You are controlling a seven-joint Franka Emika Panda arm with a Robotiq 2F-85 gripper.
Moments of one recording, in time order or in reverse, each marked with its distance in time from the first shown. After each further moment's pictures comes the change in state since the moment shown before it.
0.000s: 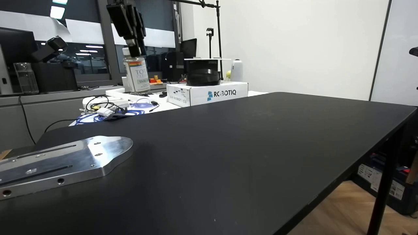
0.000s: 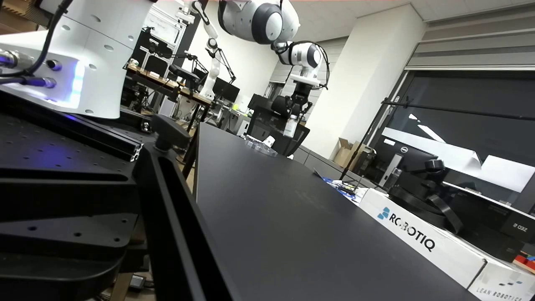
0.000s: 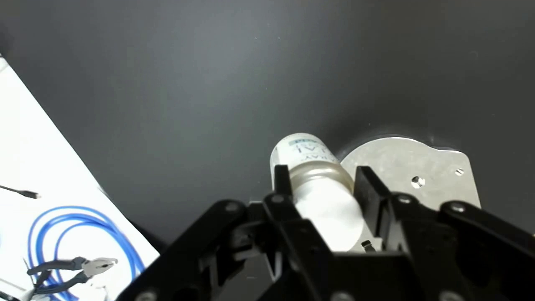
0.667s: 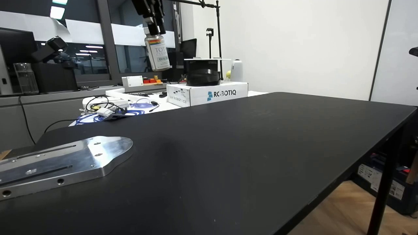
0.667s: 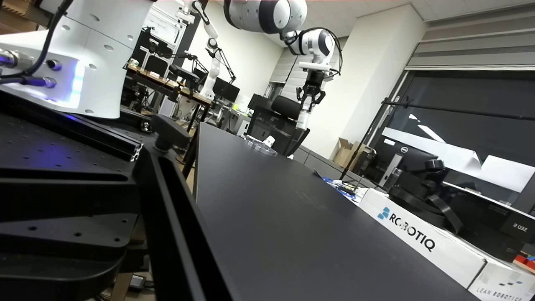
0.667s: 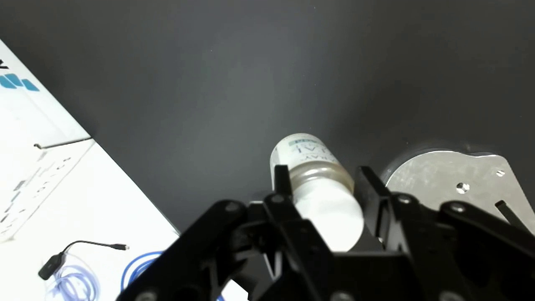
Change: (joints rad) arm -0.033 -0.078 -0.055 -0.001 -0.005 -0.120 0.115
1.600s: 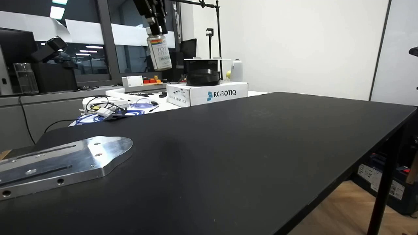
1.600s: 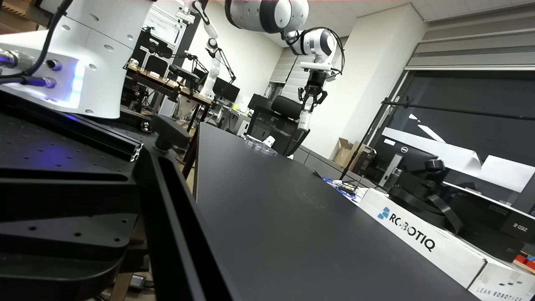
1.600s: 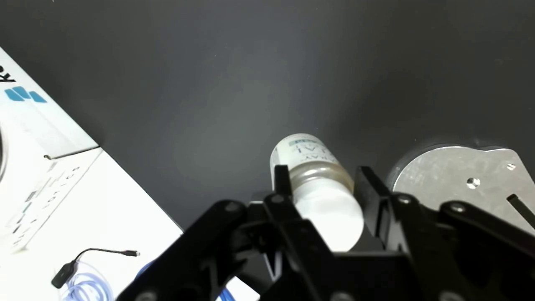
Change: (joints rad) arm -0.010 -0.003 0.001 -0.005 -0.001 0.003 0.030
